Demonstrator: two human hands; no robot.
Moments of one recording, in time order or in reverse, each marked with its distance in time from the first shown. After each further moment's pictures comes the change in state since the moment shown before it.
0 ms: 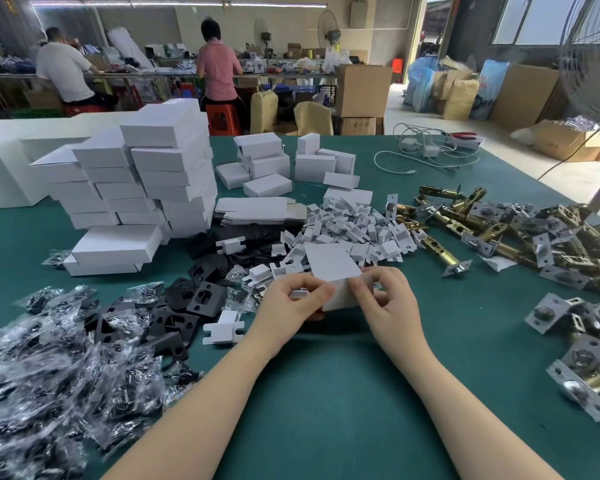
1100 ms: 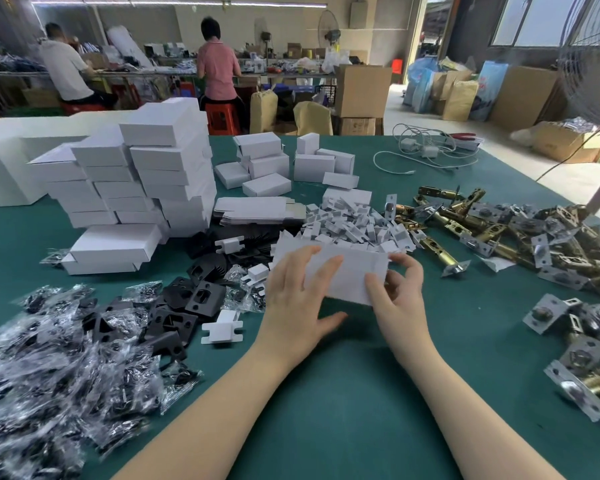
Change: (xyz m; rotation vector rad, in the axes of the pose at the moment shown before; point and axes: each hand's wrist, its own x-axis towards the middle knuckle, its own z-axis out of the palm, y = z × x) left_hand -0.006 -0.005 0.011 1.132 0.237 0.634; right_hand 0.001 0.002 -0.005 0.287 0.048 0.211
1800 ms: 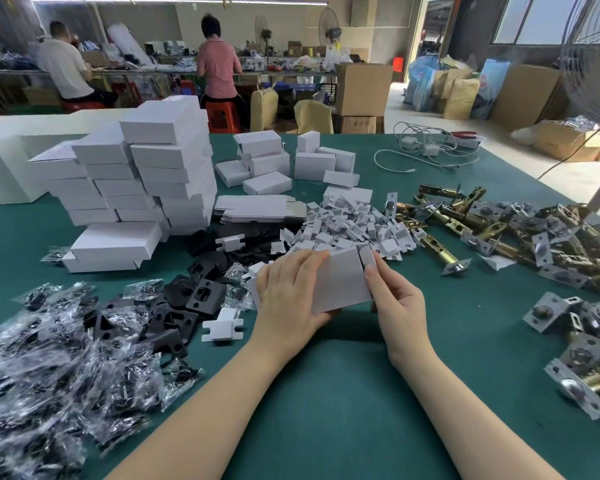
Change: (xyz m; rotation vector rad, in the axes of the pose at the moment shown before) left_hand 0.001 -0.007 -0.002 0.008 0.020 -0.089; right_hand -0.007 -0.010 0.010 0.200 0.021 0.008
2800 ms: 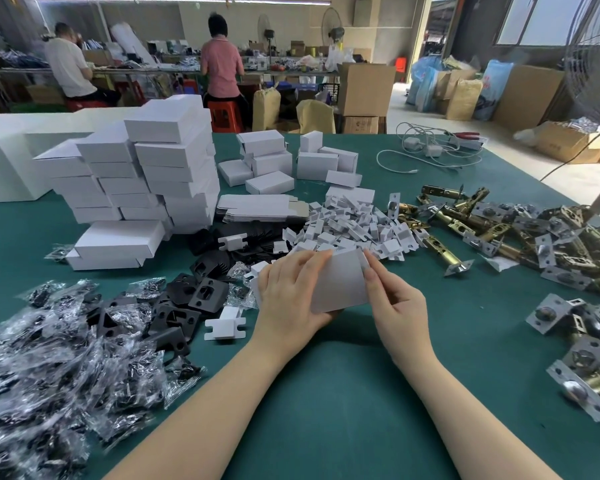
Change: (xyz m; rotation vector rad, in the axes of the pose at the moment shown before) left_hand -0.001 -0.001 -0.004 -0.069 -0.035 -0.030; right_hand -0.007 -0.005 -0.001 -0.194 -0.040 -0.112
